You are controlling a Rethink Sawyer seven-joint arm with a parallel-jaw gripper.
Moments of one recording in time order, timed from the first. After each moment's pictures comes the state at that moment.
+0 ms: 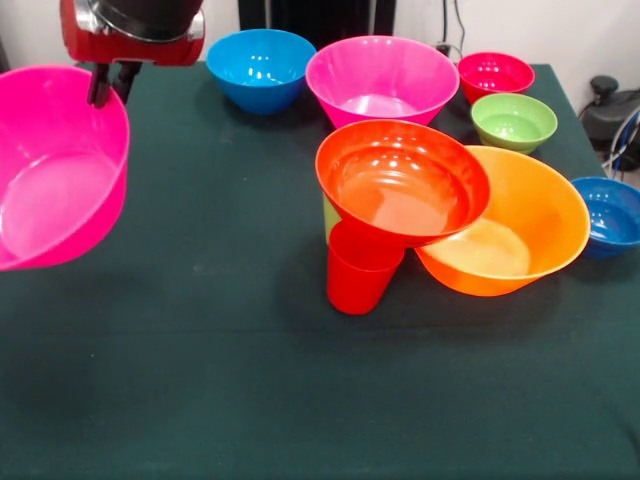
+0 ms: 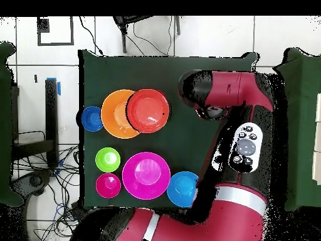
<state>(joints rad) -0.24 -0.47 -0.20 1.07 -0.34 1.07 1.18</state>
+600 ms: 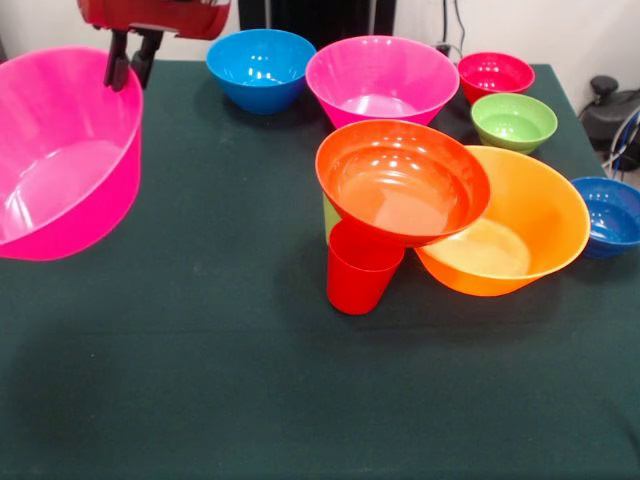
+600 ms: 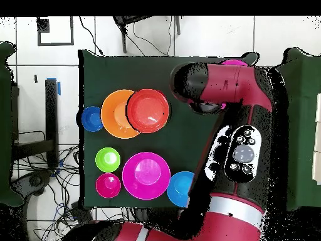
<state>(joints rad) -0.21 -0.52 -0.20 1.08 -0.28 1.05 1.24</state>
